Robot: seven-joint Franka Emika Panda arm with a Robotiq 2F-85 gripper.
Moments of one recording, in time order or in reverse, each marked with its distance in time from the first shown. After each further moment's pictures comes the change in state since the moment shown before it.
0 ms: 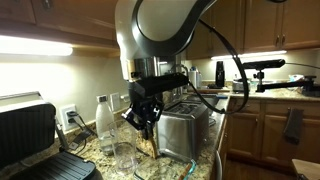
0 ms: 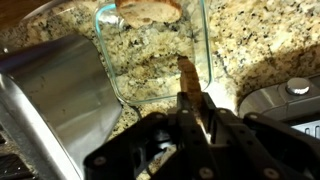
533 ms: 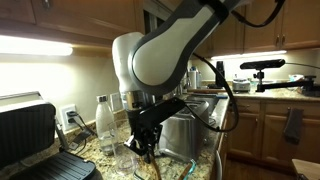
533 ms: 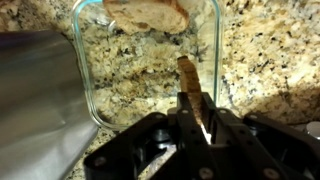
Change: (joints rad) arm 0.000 0.145 0.002 0.004 0.005 0.079 -0.133
